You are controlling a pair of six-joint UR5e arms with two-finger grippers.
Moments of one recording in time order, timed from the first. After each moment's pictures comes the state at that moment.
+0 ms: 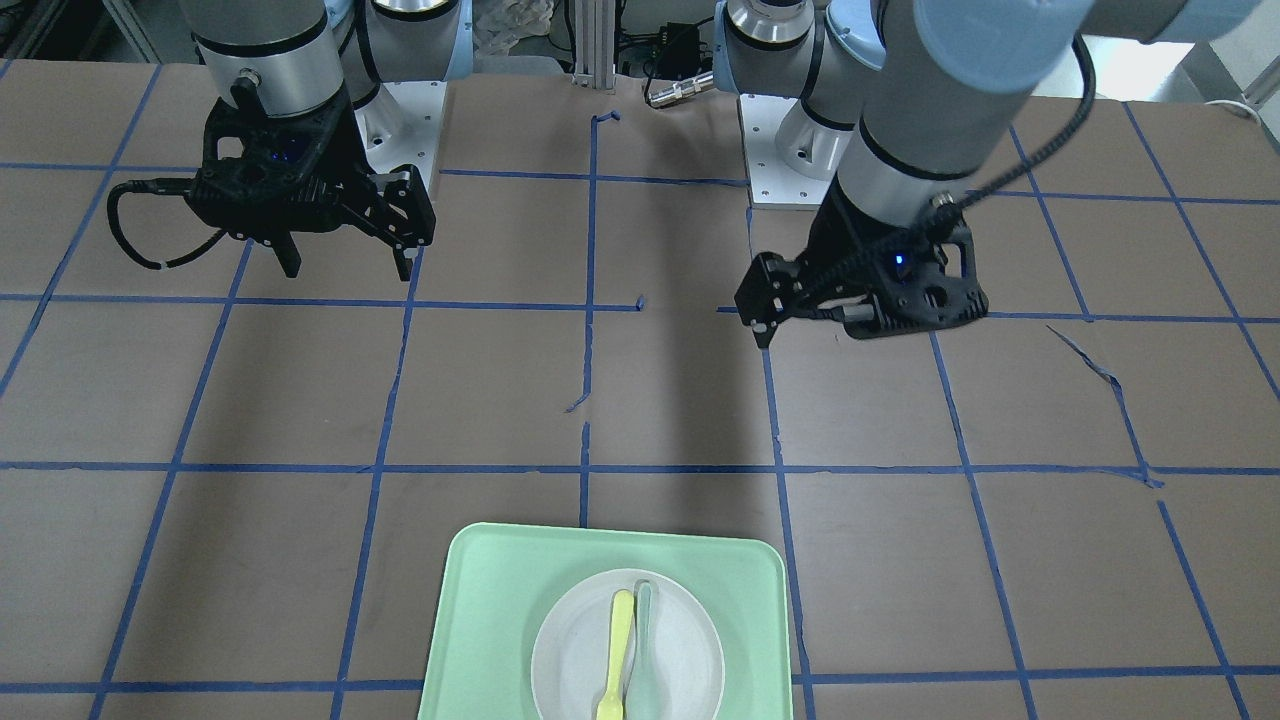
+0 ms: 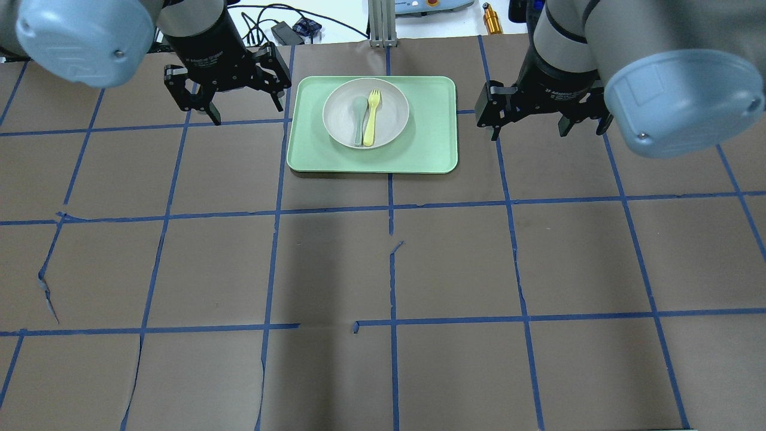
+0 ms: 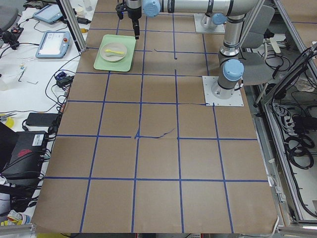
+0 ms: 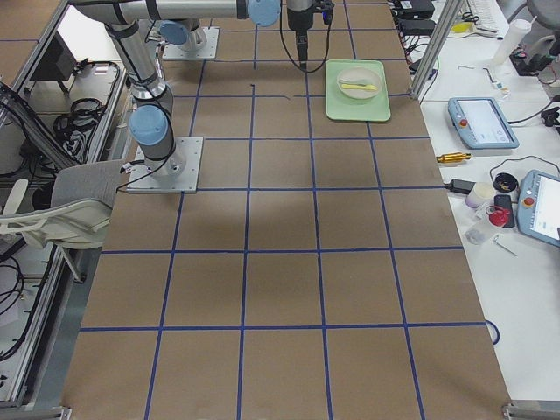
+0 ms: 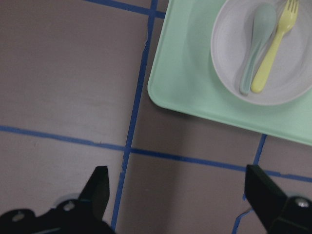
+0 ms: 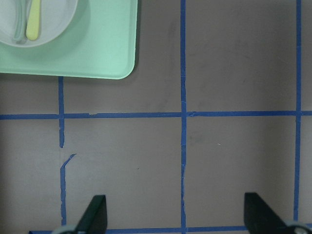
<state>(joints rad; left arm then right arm) -1.67 -1.71 -1.43 -1.58 1.55 -0.28 1.68 -1.58 1.63 -1.74 -1.61 0.11</state>
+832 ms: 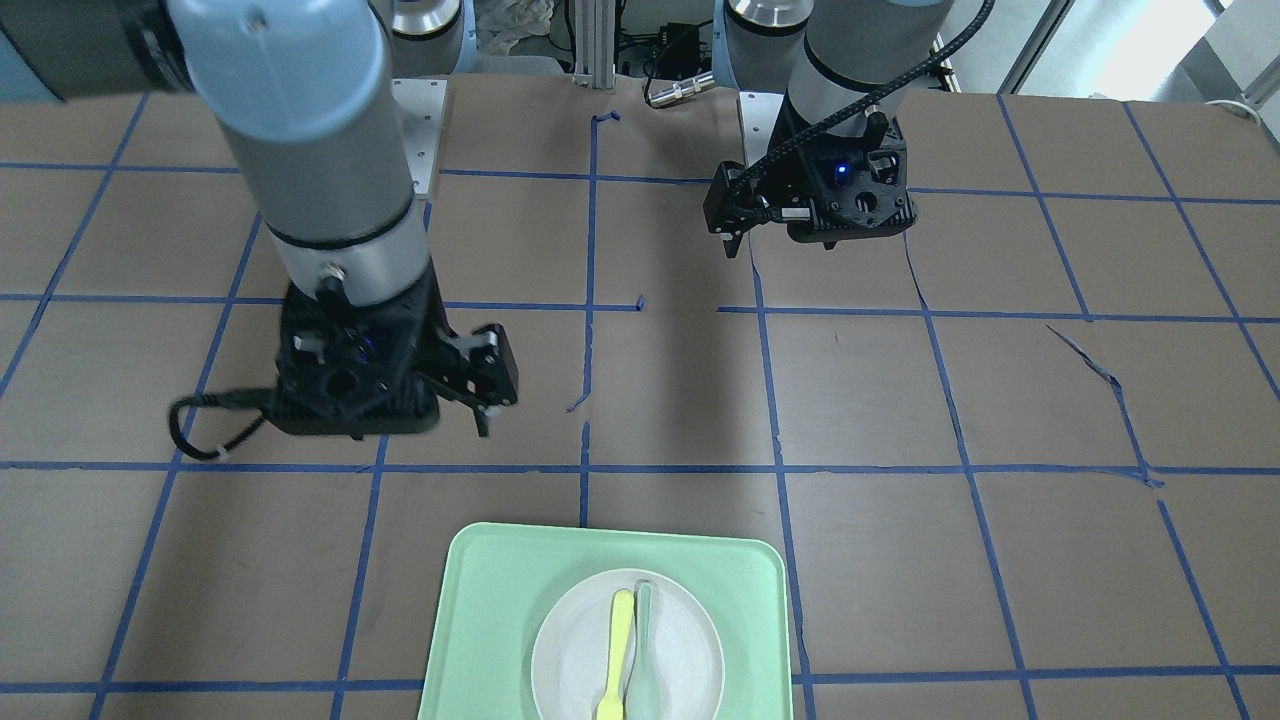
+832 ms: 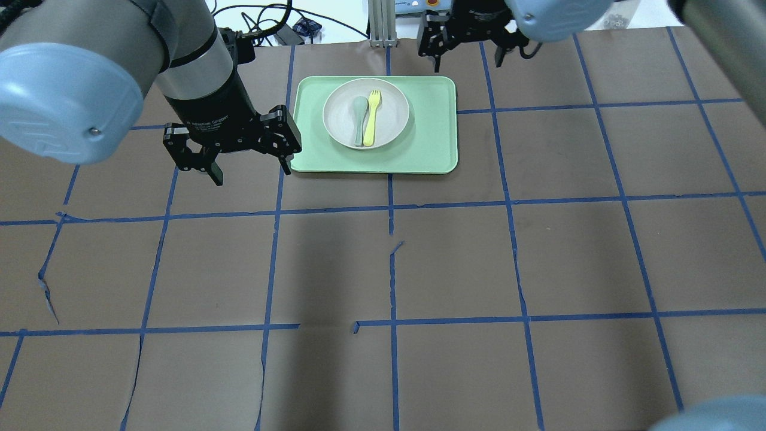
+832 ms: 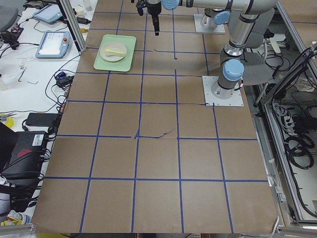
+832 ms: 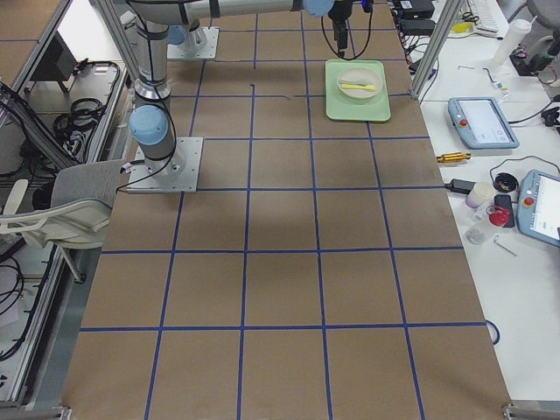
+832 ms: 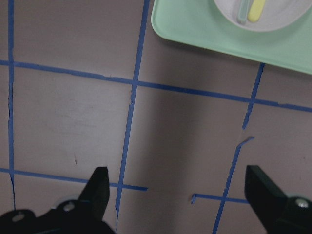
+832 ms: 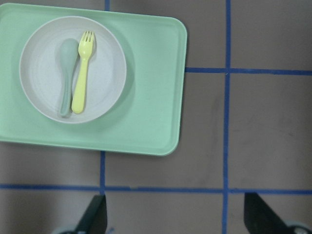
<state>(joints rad) -1.70 -1.59 -1.57 -1.62 1.55 -0.27 1.79 -1.17 1.18 -1.74 -1.60 0.19</state>
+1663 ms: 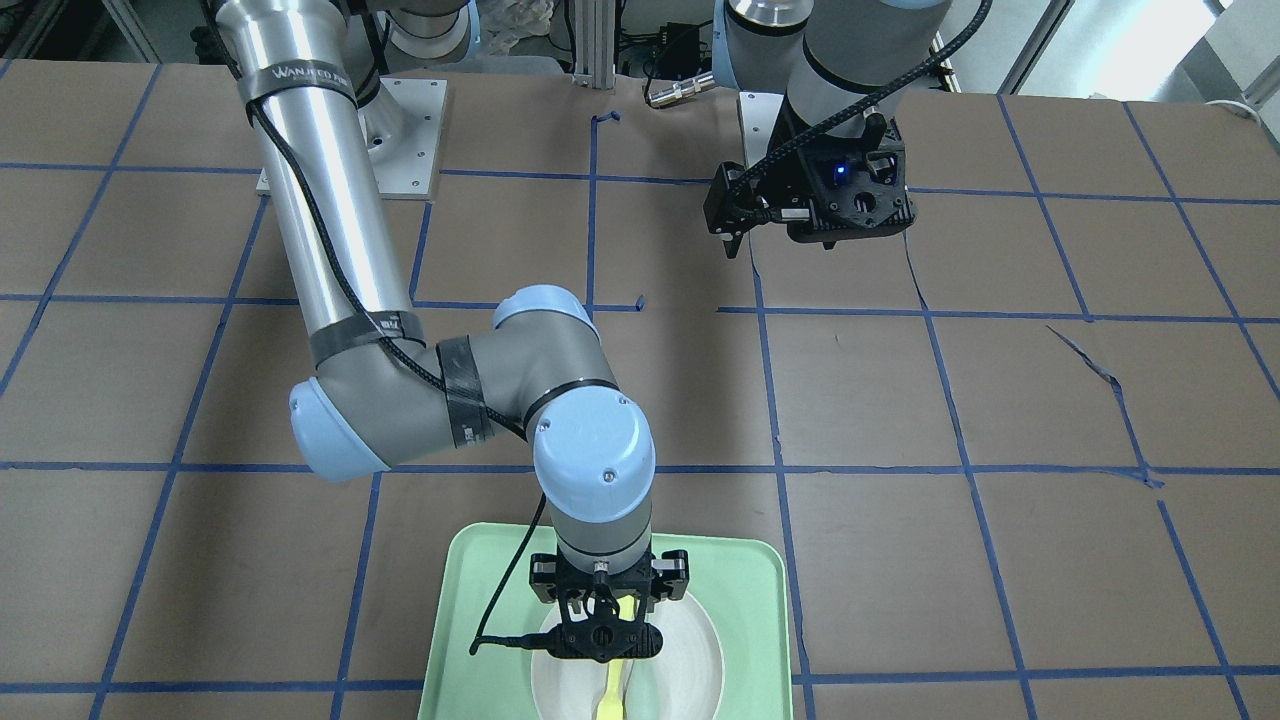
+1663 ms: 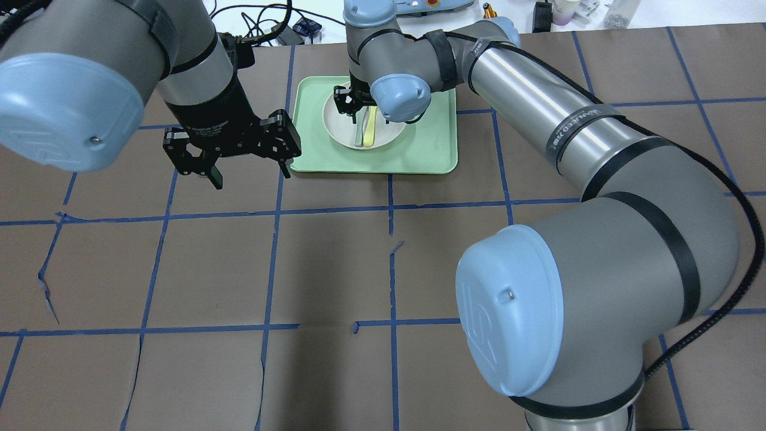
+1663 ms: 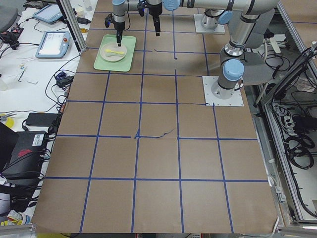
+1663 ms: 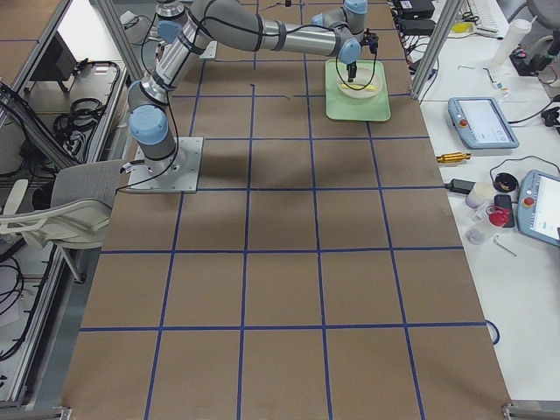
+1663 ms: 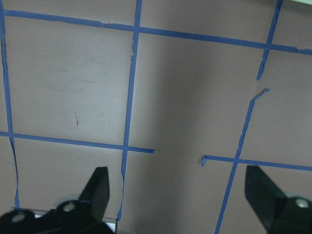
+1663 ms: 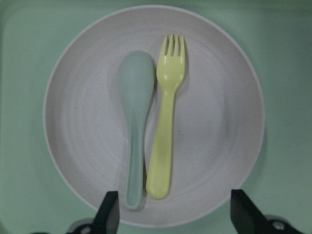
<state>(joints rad) -1.70 -1.59 -1.59 -1.61 1.56 -0.28 1.91 -0.73 1.07 -2.06 -1.54 0.36</state>
